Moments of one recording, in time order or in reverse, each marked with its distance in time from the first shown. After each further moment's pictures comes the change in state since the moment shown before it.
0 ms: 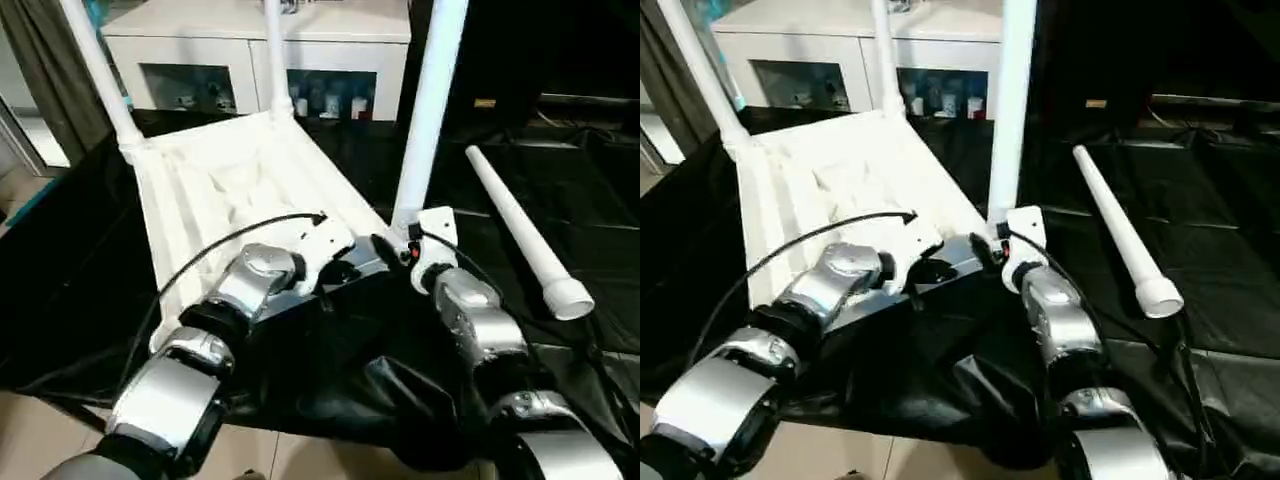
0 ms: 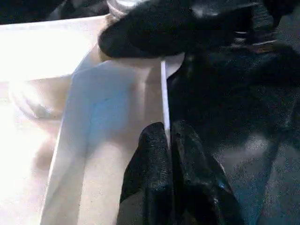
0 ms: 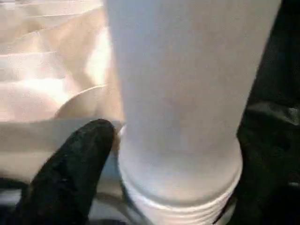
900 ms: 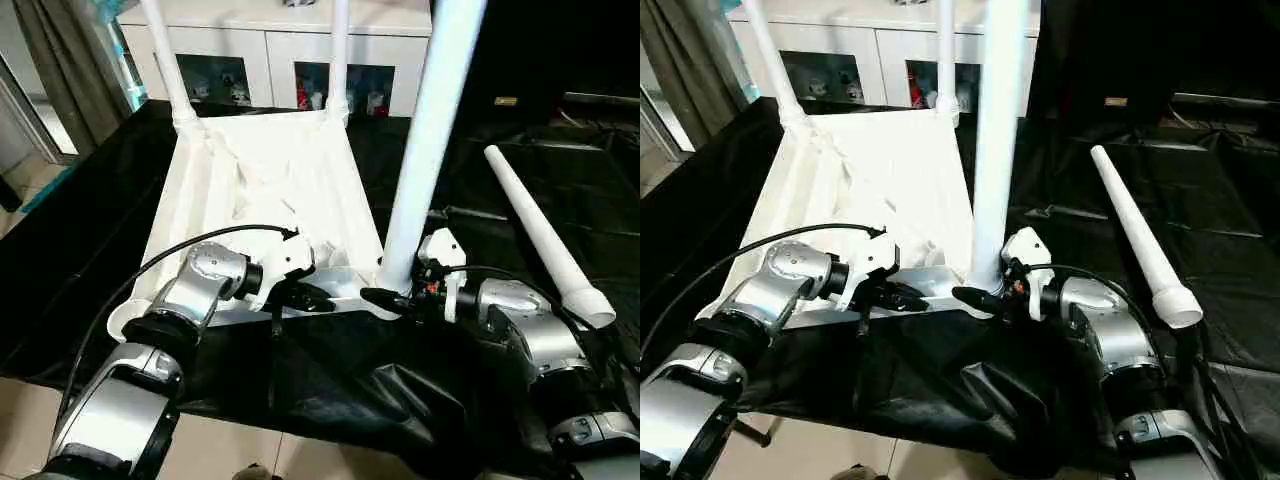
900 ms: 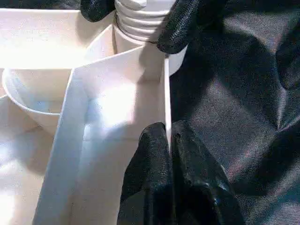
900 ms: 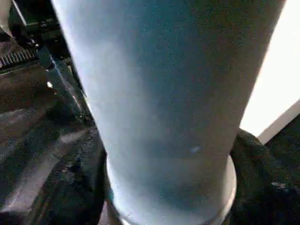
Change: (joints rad) left arm 0.099 0.170 -0.018 -0.152 -0.055 -0.070 -0.397; right arm 0.083 -0.201 0.120 -0.177 0.085 0.068 0.570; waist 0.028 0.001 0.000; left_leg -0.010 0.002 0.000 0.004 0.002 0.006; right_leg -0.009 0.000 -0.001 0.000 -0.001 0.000
